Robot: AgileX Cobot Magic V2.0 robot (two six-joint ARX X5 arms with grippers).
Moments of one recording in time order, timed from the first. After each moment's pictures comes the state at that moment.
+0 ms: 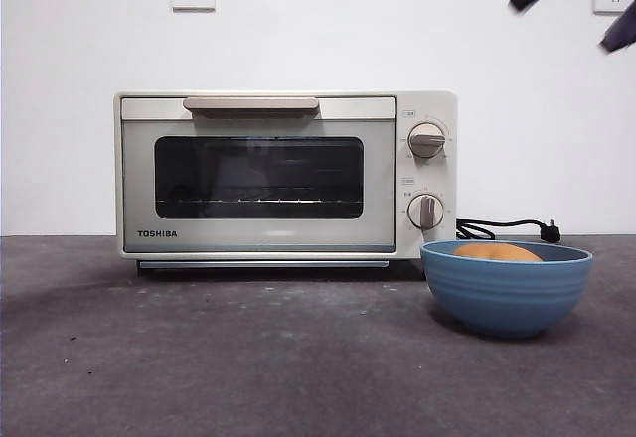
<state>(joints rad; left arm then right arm) -0.16 1.01 0.96 -0.30 0.53 -0.10 0.44 0.84 0.87 -0.66 -0.10 0.01</state>
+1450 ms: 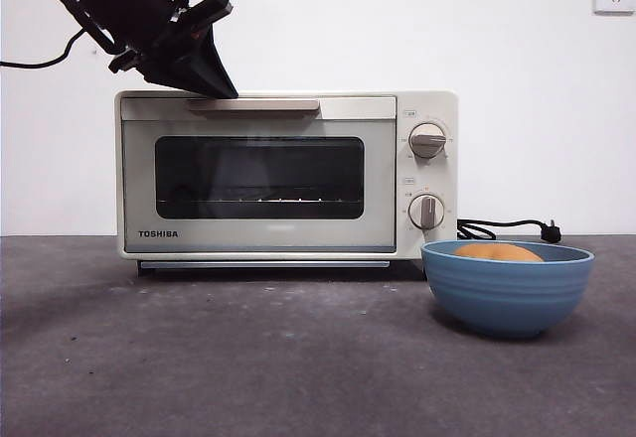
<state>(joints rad) -0.33 1.57 1.23 -0.20 0.32 0.07 0.44 0.71 0.87 -0.74 -0.10 0.09</state>
